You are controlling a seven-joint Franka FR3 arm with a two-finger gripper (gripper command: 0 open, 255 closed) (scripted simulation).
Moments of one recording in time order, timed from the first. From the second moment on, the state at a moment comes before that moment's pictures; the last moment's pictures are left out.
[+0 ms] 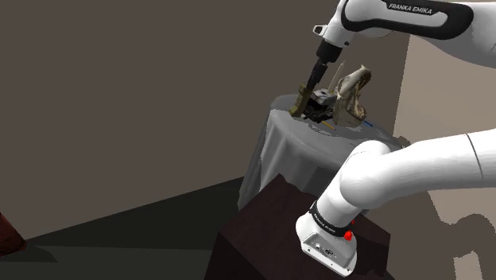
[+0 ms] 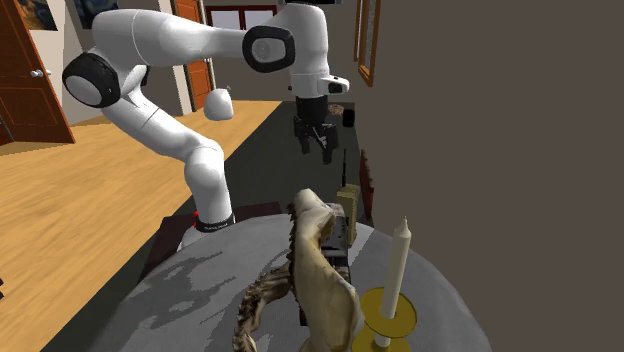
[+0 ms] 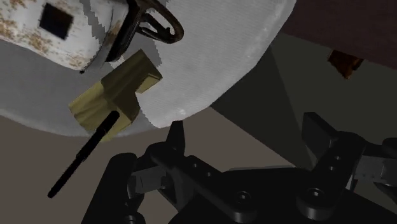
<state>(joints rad) 0.02 -0.75 -0.47 -2.35 -0.28 1.72 -0.69</state>
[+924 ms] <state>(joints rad) 0.22 -0.46 -0.88 -2.09 -0.28 1.81 -1.27</state>
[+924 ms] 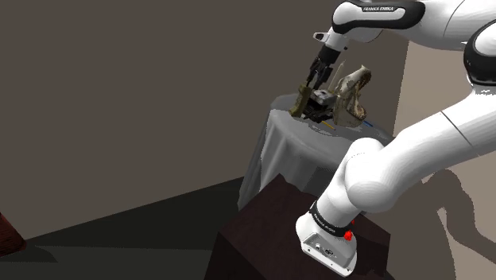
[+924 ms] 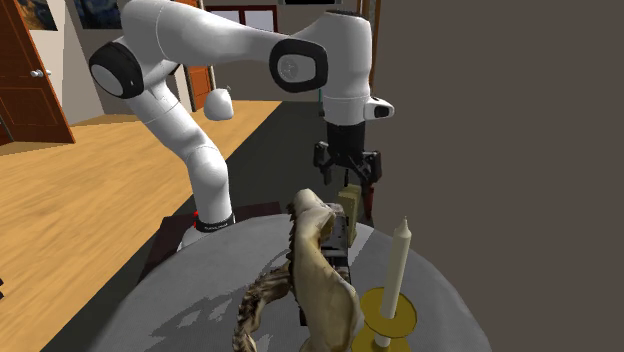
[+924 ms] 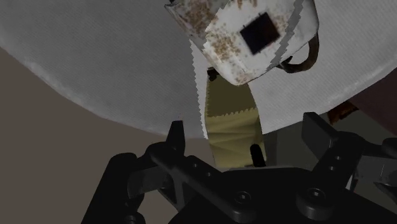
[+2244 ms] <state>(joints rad) 0.21 -0.47 -0.88 -2.10 -0.28 1.81 -1.27</state>
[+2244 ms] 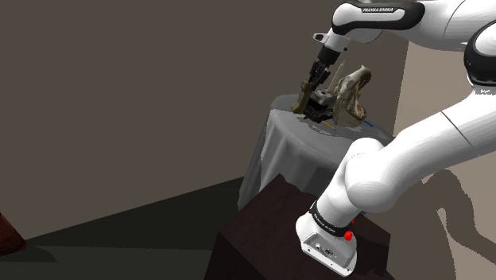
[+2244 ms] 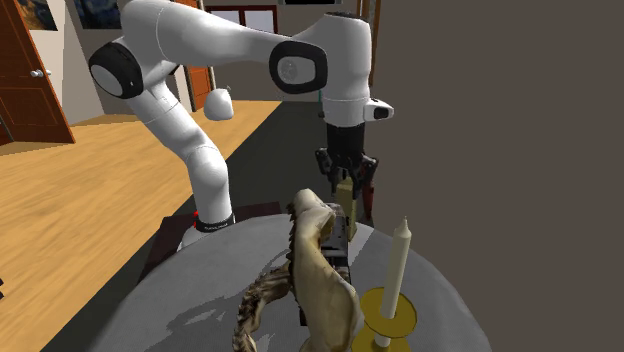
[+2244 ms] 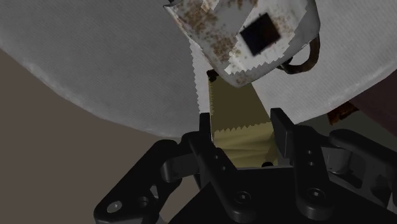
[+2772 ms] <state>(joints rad) 0.22 -0.46 -0.86 -1.99 -0.26 1.71 -1.27</state>
